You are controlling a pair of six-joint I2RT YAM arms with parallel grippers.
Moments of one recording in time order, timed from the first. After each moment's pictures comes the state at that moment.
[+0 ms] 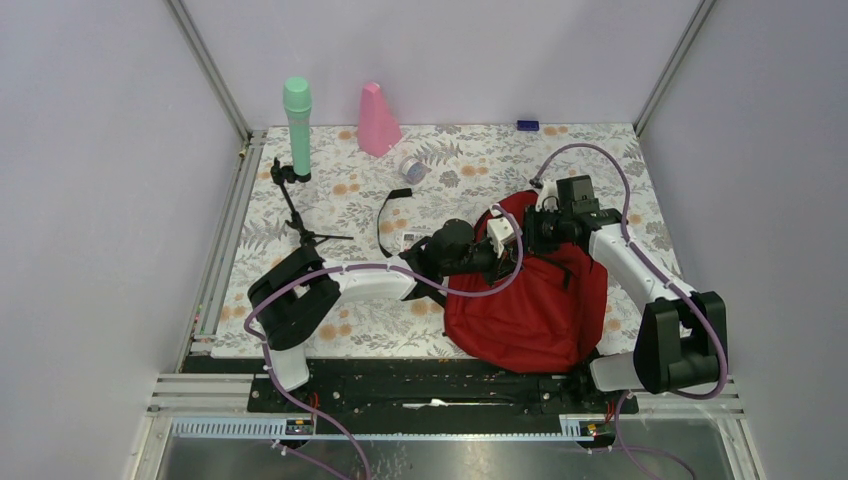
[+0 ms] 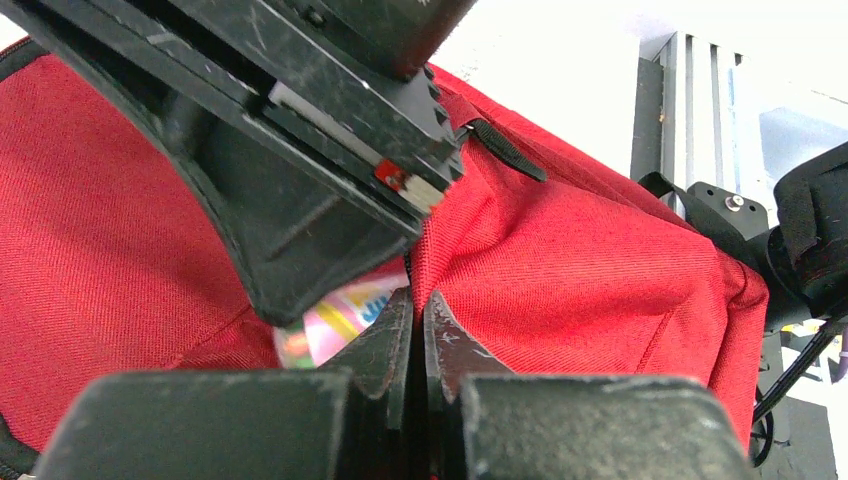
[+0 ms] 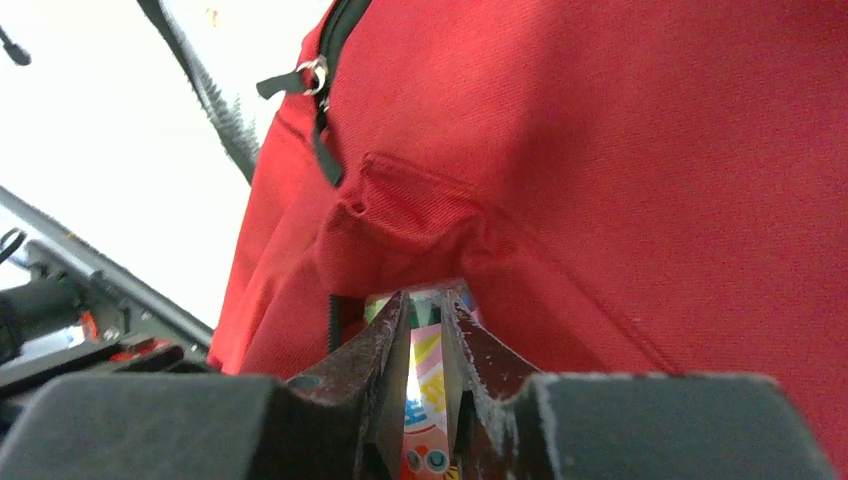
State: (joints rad) left arm -0.99 1.81 1.07 0.51 0.34 -0.12; right arm 0.19 1.39 0.95 -0.54 -0.43 0.18
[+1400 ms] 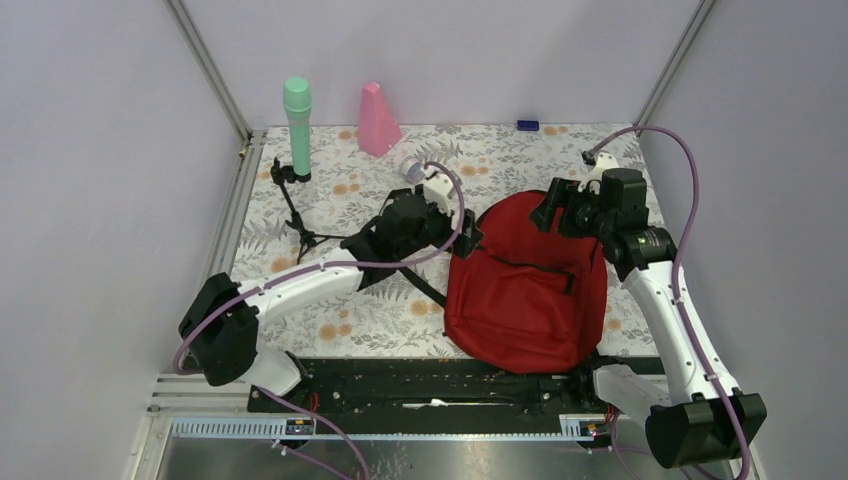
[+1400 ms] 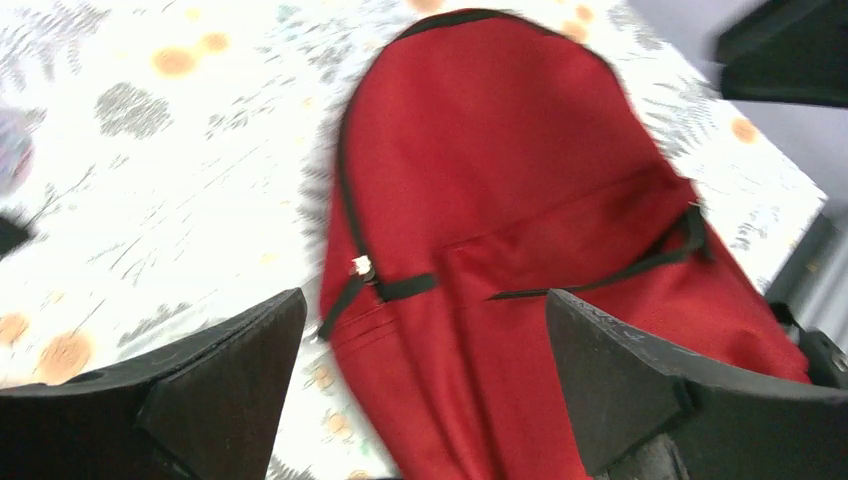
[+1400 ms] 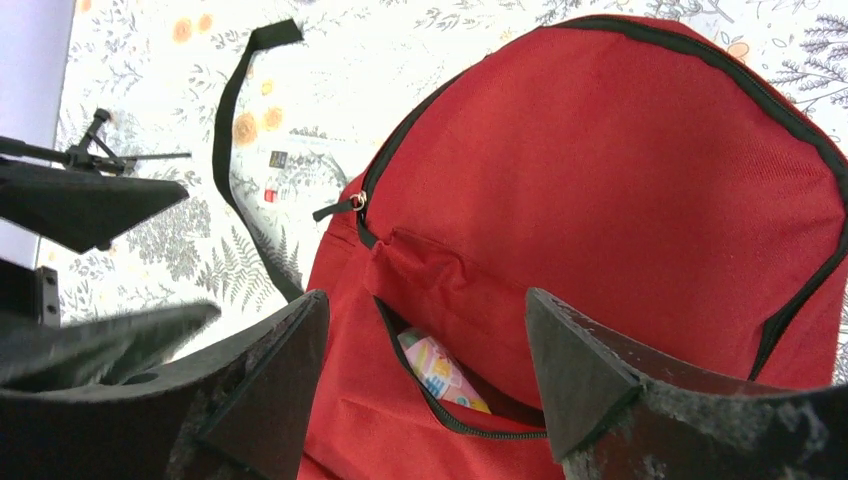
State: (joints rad) left arm -0.88 1.46 1.02 0.18 0.01 -0.23; right arm 0.13 1.05 1.05 -0.61 -0.25 0.29
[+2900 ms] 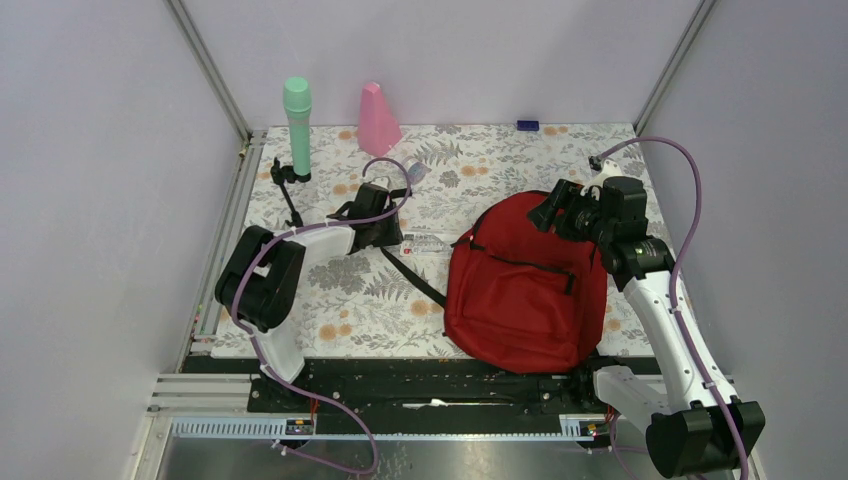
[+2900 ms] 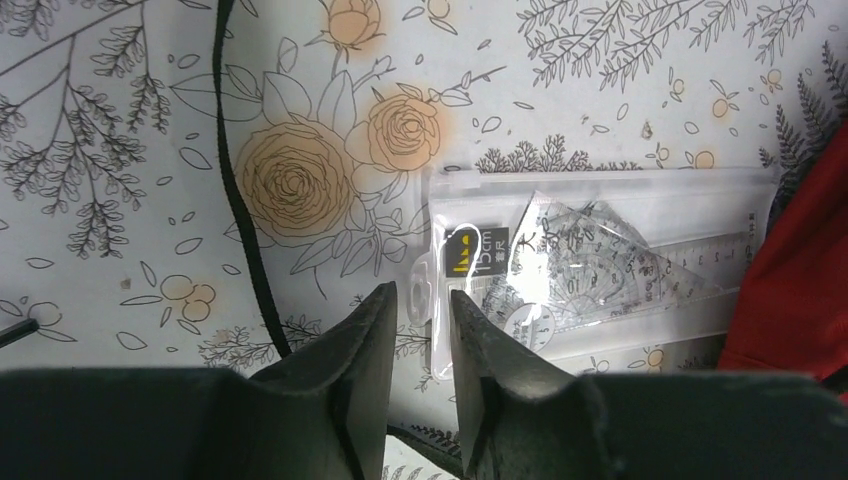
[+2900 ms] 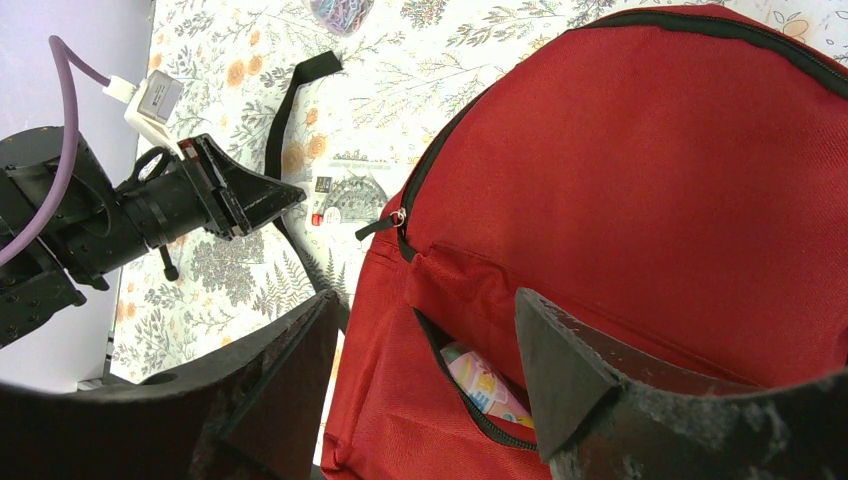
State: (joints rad) left arm -0.44 1.77 0.99 -0.05 0.02 -0.48; right arm 0.12 0.99 0.95 -0.48 -0.28 0.45
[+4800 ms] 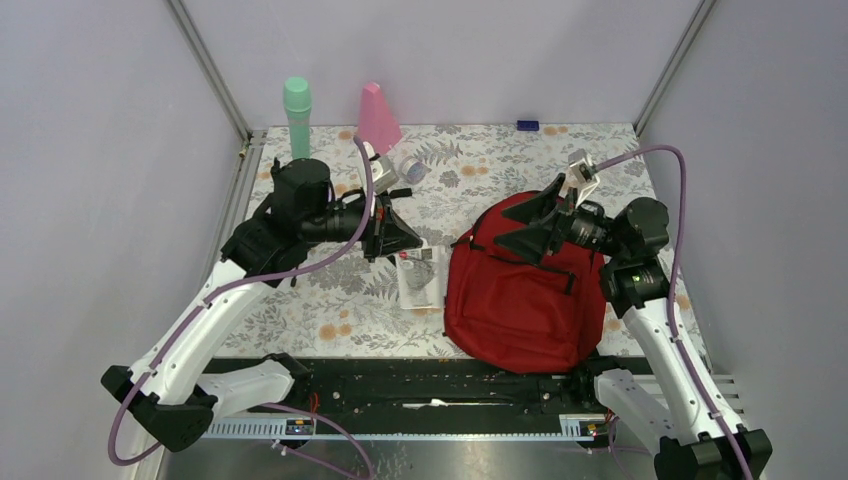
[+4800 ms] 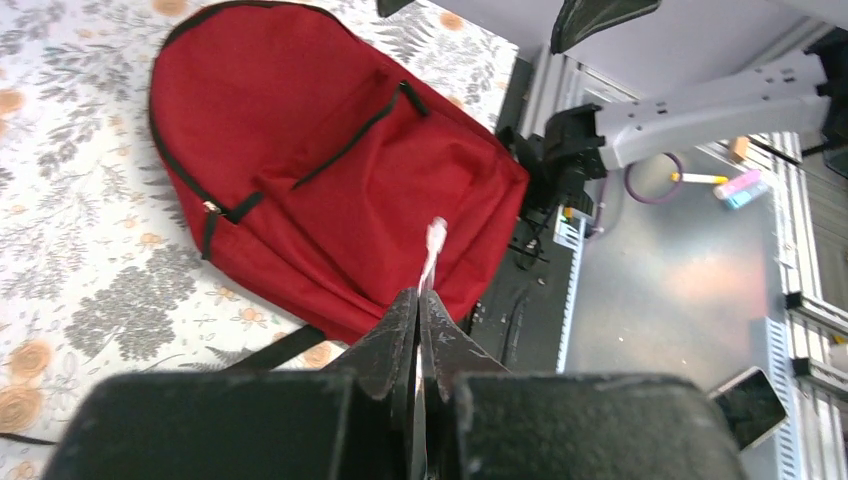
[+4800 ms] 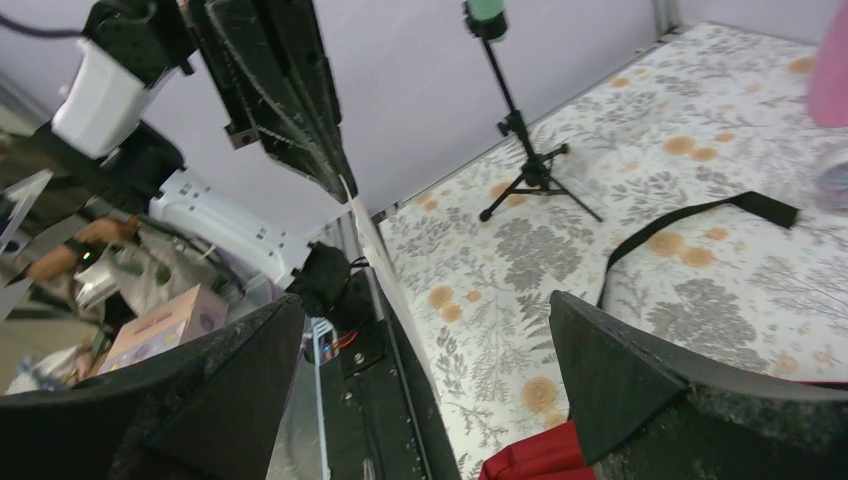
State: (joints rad) left arm -0.61 1.08 1.31 -0.57 0.71 -0.08; right arm 0.18 0.85 0.81 0.21 -1.02 0.63
